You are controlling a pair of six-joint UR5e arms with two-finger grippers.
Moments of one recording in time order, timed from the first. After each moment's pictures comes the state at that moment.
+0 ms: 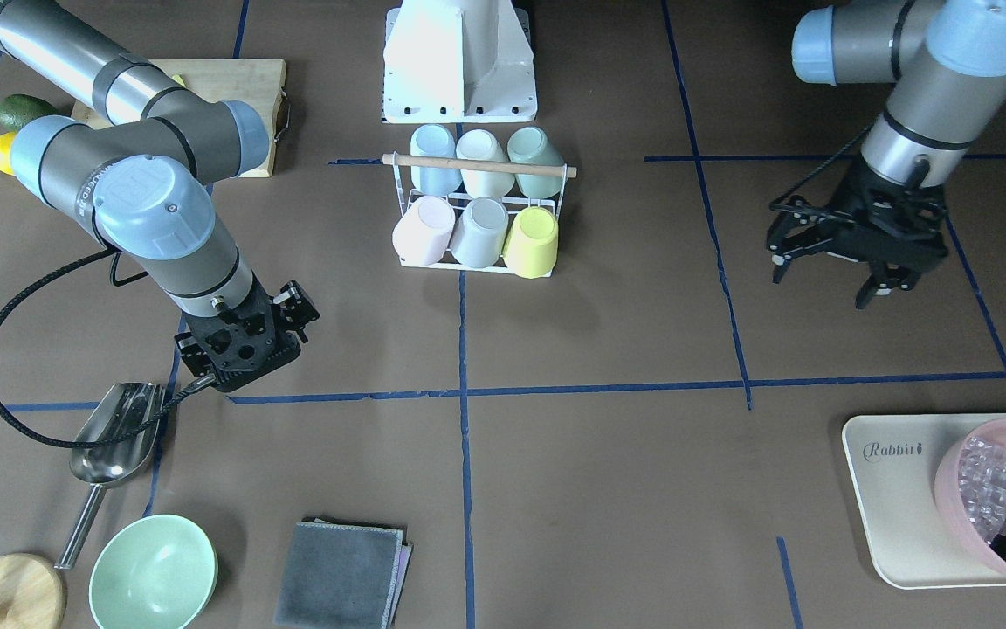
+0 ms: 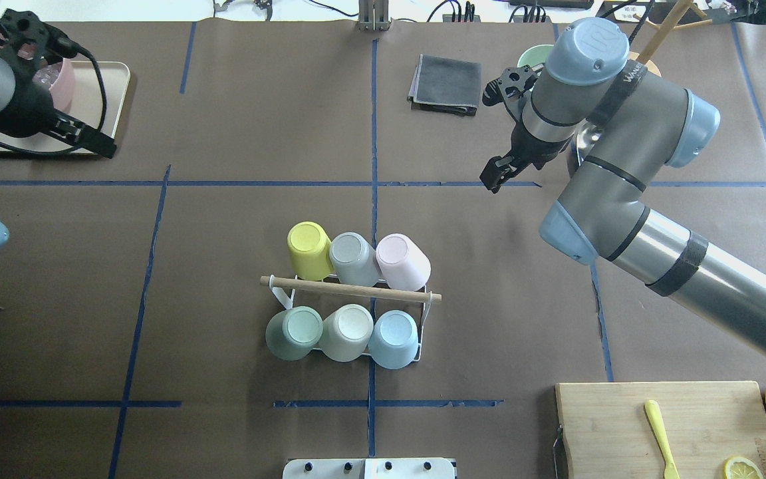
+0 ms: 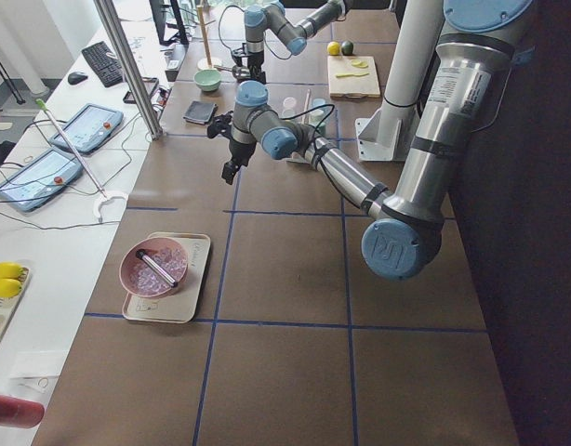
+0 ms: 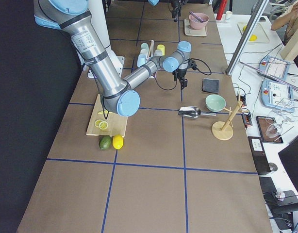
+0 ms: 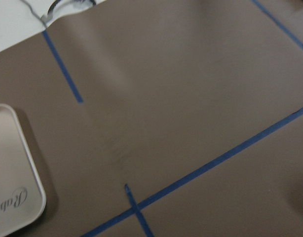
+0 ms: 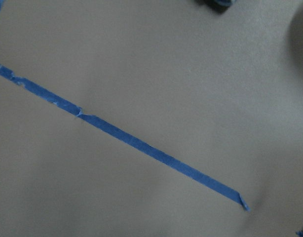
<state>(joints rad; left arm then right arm) -1.05 -1.83 -1.89 -1.65 -2.10 -0.46 0.82 -1.00 1.55 -1.52 2.10 0.45</state>
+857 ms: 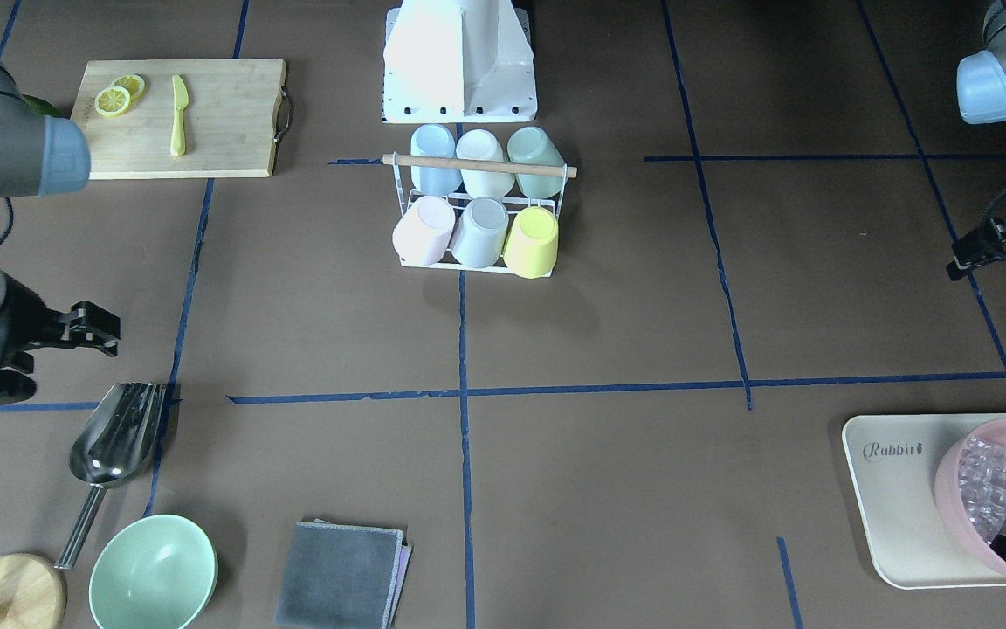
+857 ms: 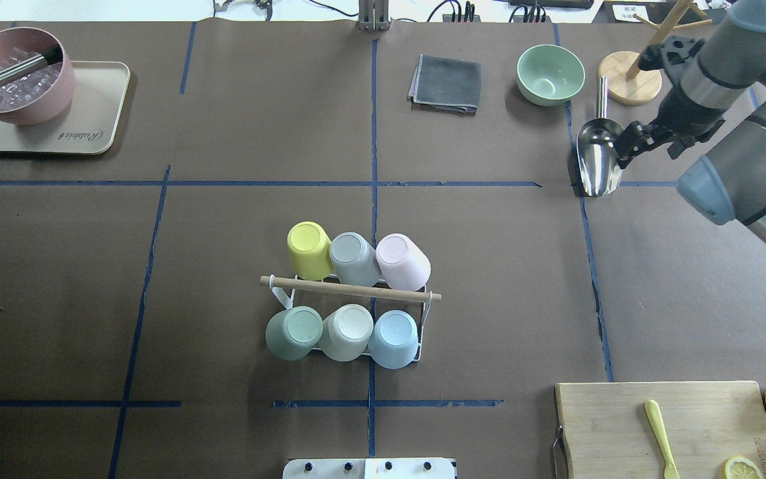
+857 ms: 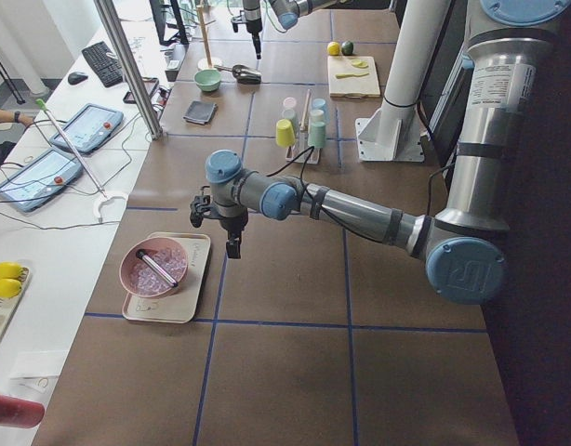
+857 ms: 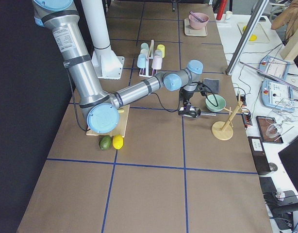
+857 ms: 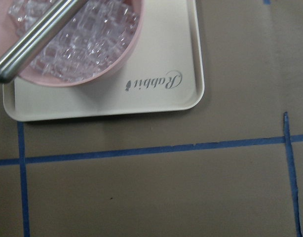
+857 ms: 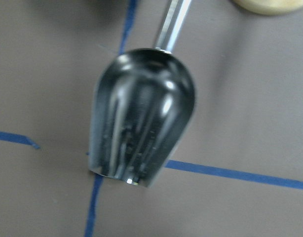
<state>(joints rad) -1.30 -1.63 -1.72 -1.70 -2.31 -0.45 1.10 -1.24 1.60 -1.59 2.25 0.44</state>
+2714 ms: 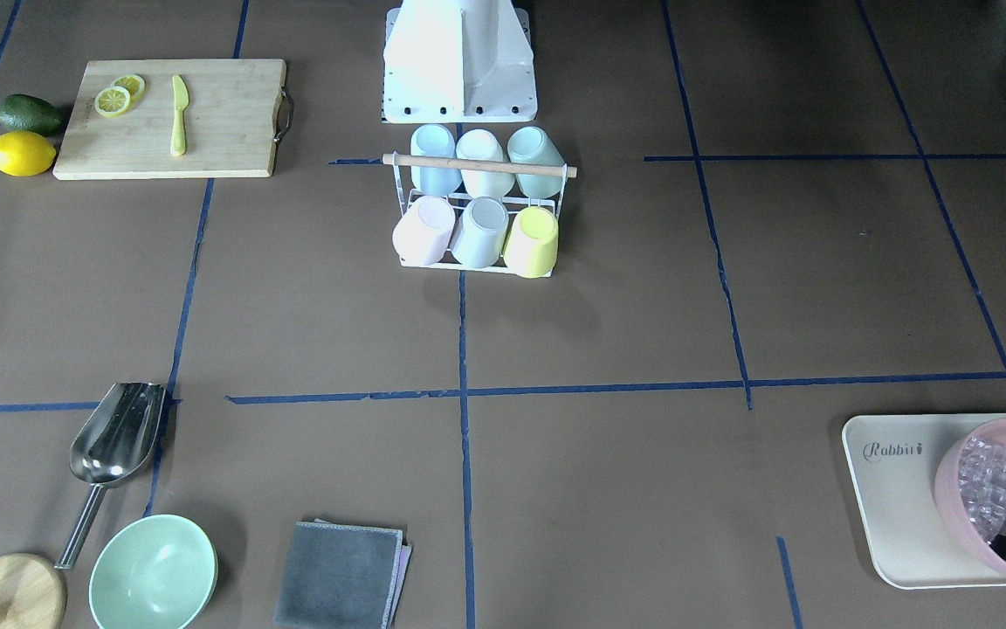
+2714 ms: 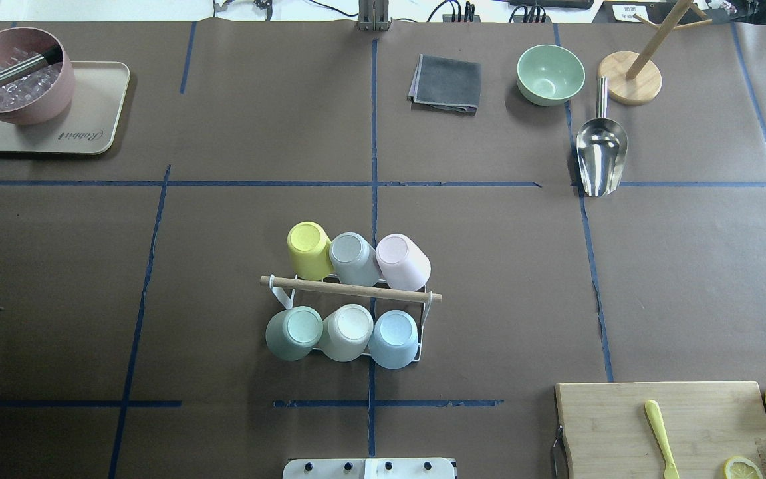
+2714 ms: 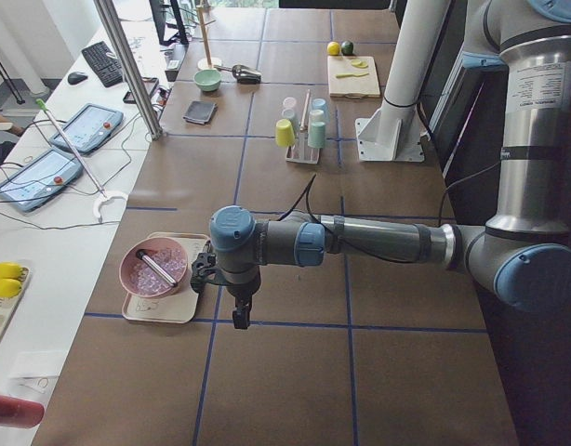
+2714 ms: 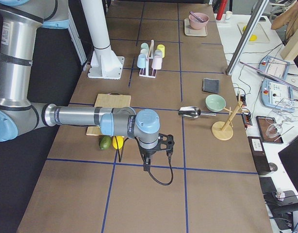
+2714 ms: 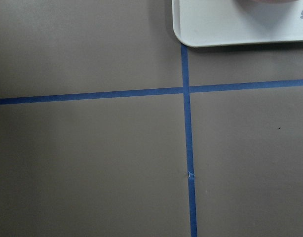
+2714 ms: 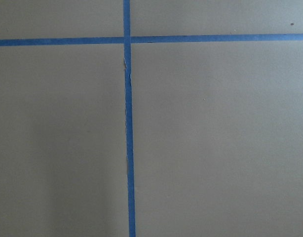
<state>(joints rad) -1.57 -1.54 -1.68 -1.52 -2.31 0.02 1.61 -1.81 1.83 -1.60 2.30 0.01</state>
